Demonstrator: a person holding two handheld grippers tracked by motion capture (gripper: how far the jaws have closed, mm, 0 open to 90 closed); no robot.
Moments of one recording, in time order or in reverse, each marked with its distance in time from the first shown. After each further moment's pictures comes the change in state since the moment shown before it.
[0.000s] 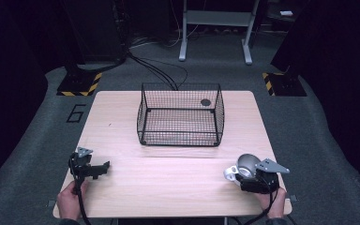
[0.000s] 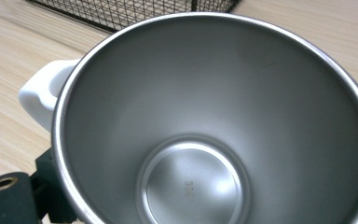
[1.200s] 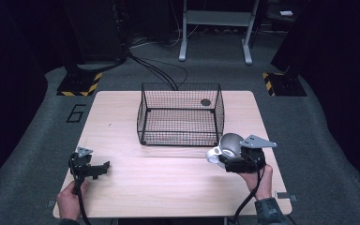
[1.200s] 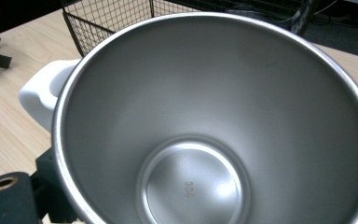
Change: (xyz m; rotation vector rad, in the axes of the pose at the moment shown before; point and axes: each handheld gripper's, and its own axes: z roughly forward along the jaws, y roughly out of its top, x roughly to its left) left arm -0.001 0.000 0.000 -0.002 -0.002 -0.010; right arm 0.033 0.096 0.002 -0.051 0.118 -0.038
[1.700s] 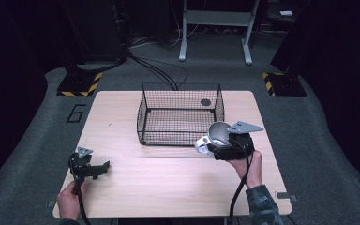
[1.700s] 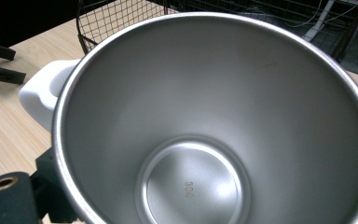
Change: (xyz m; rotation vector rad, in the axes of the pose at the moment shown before) left arm 0.000 0.000 0.000 0.000 0.000 0.000; right arm 0.010 0.044 0.022 0.021 0.041 -0.027
